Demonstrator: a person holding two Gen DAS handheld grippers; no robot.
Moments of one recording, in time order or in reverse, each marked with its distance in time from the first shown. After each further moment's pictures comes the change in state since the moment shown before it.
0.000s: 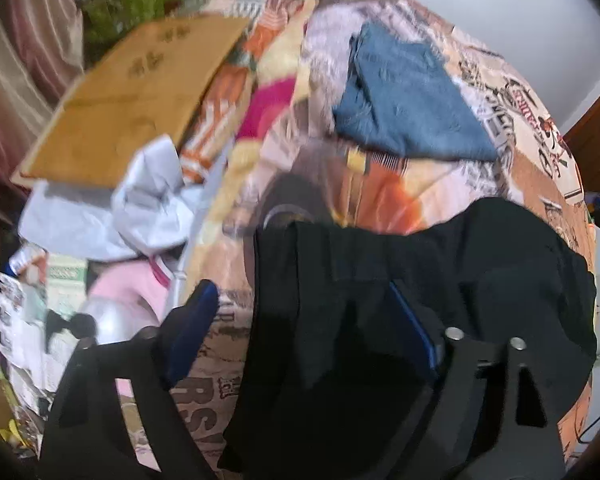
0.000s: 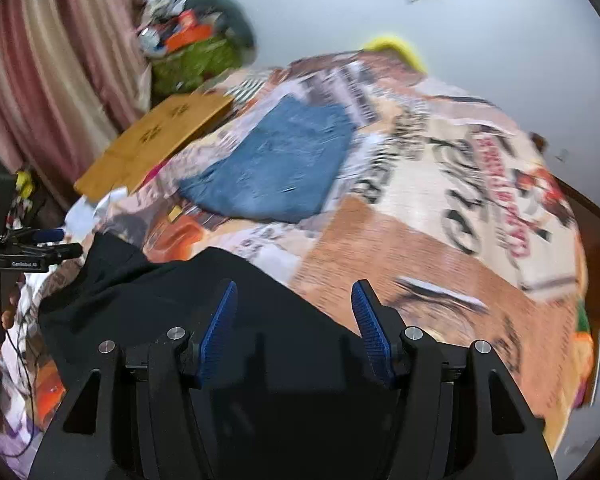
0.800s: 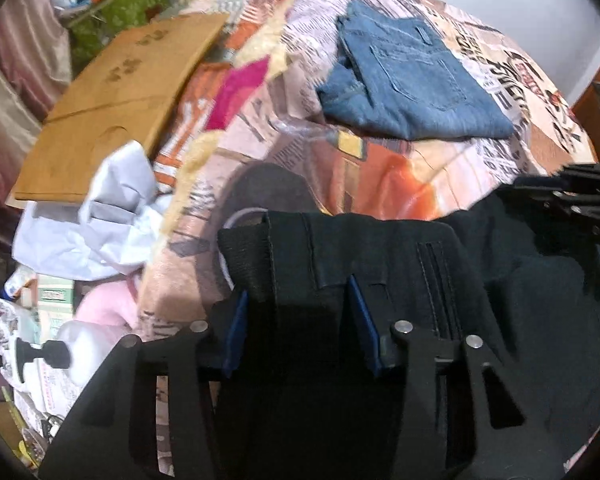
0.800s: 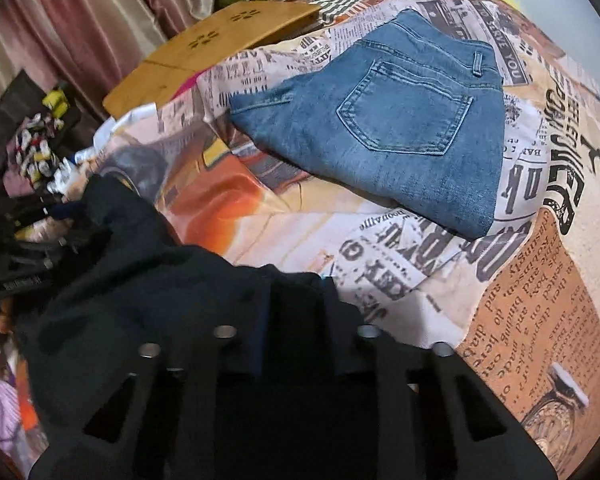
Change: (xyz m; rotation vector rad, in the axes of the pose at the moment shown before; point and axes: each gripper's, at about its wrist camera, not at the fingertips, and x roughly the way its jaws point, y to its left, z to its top) left arm 0.036 -0.023 0.001 0.079 -0.047 0.074; right arm 0.125 0.051 0.019 -0.184 0.229 0.180
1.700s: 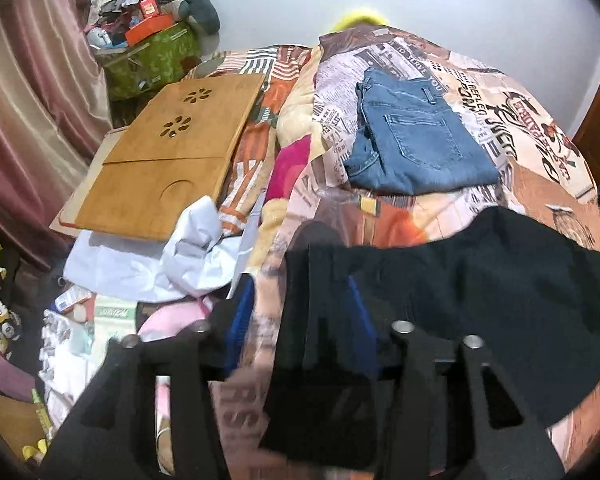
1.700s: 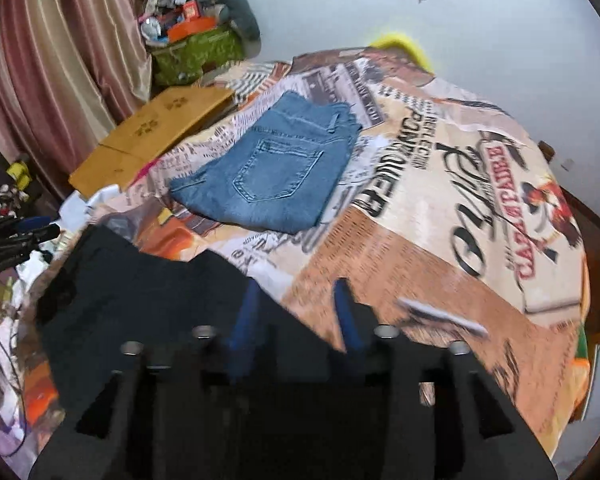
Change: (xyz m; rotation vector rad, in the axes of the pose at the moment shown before) left arm -0.098 0.015 -0.001 0.011 -0.142 0.089; right arm -0.150 -0.034 -0.065 0.187 -0.254 -0.211
